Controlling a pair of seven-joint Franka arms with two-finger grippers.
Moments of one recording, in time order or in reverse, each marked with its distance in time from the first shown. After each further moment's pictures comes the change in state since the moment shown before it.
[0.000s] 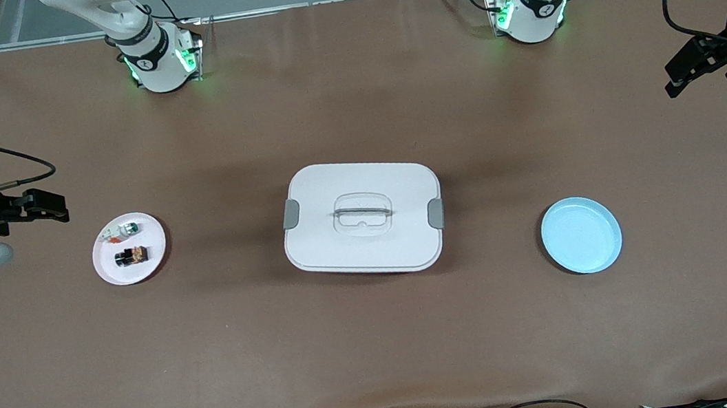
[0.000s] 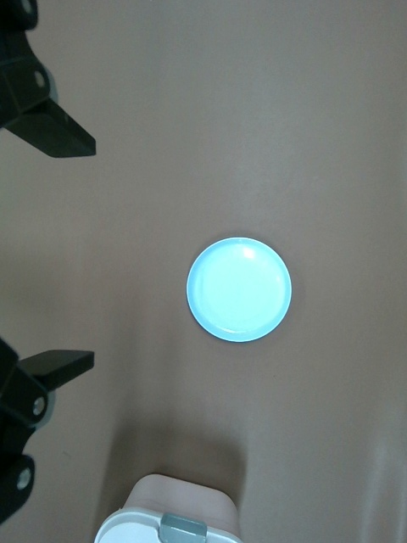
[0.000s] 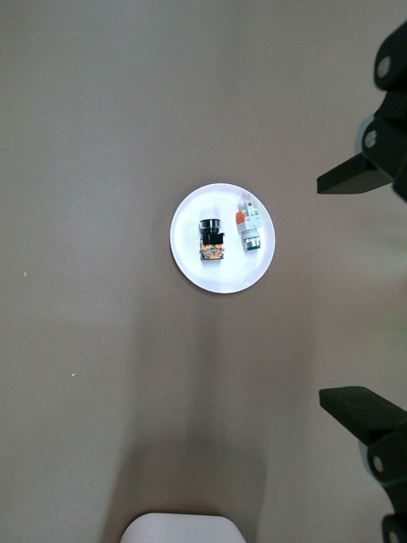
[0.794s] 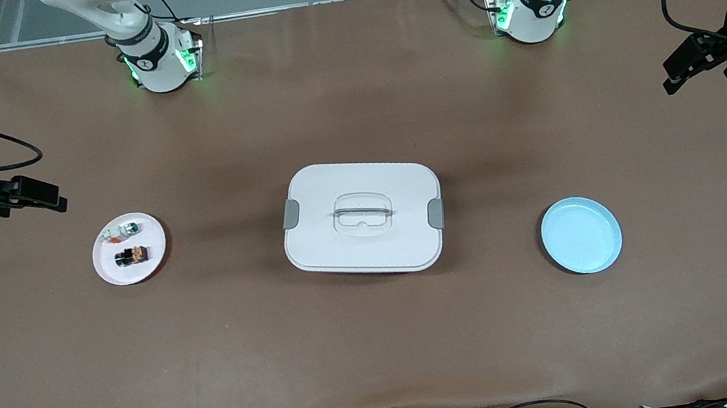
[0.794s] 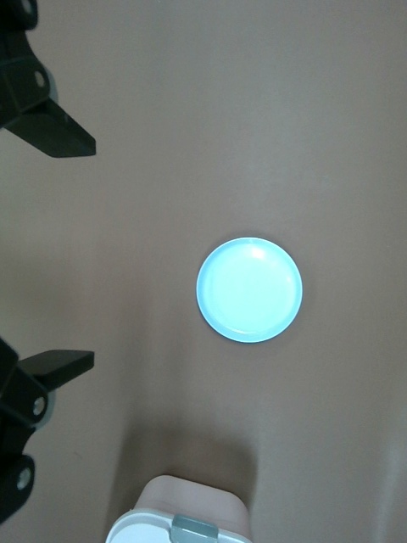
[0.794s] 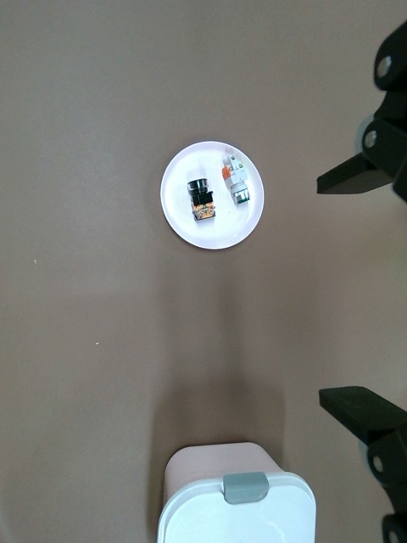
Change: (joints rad) left arm -0.002 0.002 -0.001 0.012 0.000 -0.041 0.002; right arm -0.024 -0.051 -0.002 0.007 0.123 -0.017 0.167
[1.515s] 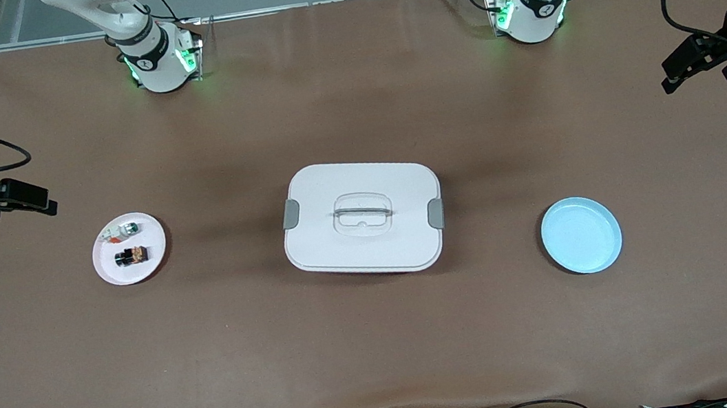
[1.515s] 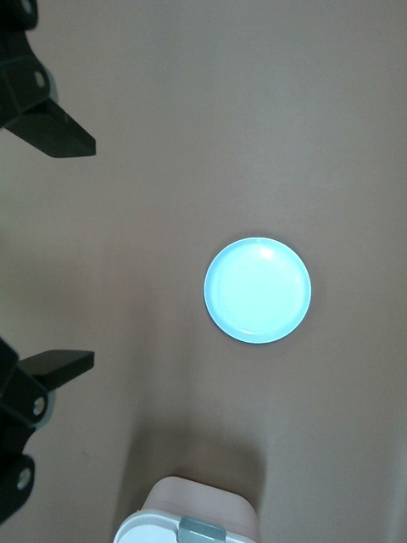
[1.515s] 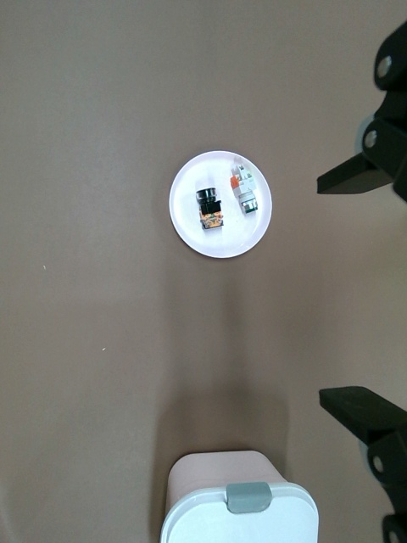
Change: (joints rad) left arm -0.001 0.017 0.000 0.021 0.000 -0.022 0.000; right arm -0.011 0.000 -0.005 0.000 -0.011 0.015 -0.046
